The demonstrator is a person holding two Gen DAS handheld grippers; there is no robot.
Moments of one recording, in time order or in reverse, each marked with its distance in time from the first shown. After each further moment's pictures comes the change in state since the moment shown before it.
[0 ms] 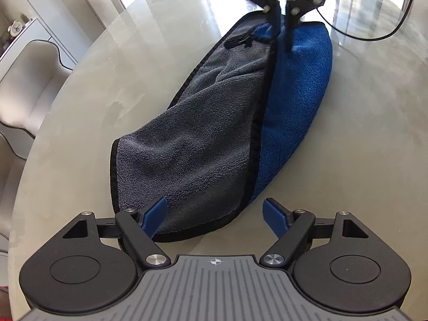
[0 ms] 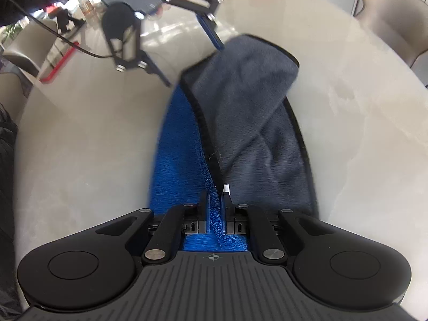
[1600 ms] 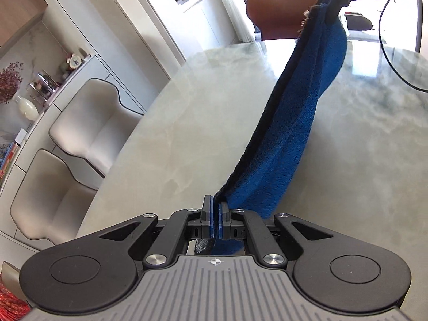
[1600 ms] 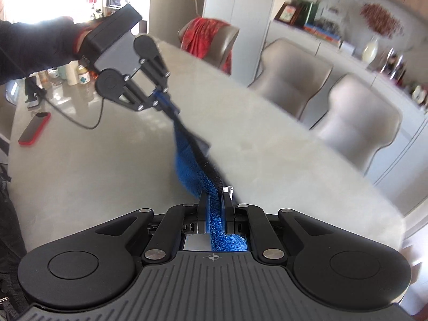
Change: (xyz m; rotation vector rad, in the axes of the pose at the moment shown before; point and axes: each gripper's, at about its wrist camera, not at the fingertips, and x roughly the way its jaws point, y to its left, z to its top) left arm -0.127 -0.038 0.090 -0.128 -0.155 0.264; right arm -0.173 0.104 -0.035 0.105 -0.304 -0.464
